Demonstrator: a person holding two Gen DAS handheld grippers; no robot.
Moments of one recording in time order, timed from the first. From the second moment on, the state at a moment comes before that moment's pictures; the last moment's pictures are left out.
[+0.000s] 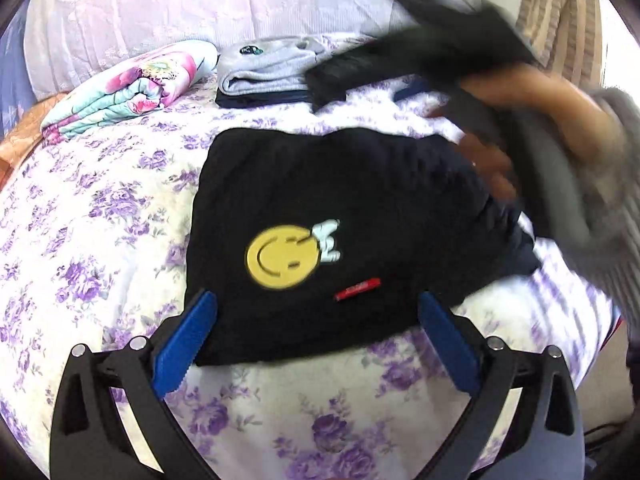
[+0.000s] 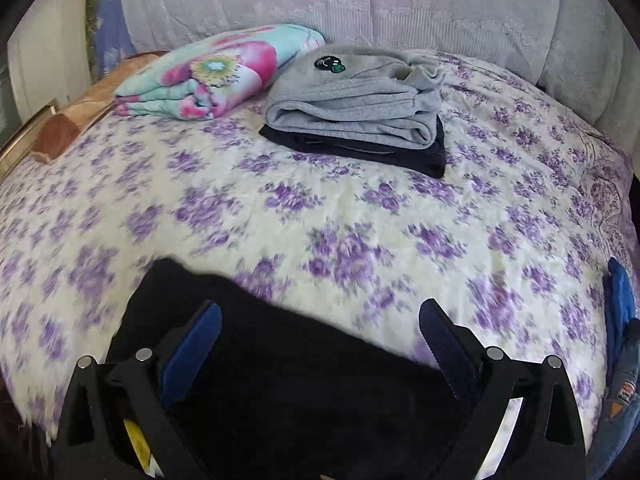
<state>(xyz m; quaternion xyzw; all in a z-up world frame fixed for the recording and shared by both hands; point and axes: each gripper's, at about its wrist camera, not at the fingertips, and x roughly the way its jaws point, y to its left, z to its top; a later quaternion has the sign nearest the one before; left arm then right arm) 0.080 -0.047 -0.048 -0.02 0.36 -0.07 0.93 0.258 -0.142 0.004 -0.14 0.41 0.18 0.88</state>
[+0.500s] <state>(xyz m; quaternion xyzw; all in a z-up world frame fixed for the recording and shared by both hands) 0.078 -0.069 -0.058 0.01 0.40 -0.10 0.91 0.247 -0.173 -0.011 -0.11 0.39 0.14 0.90</state>
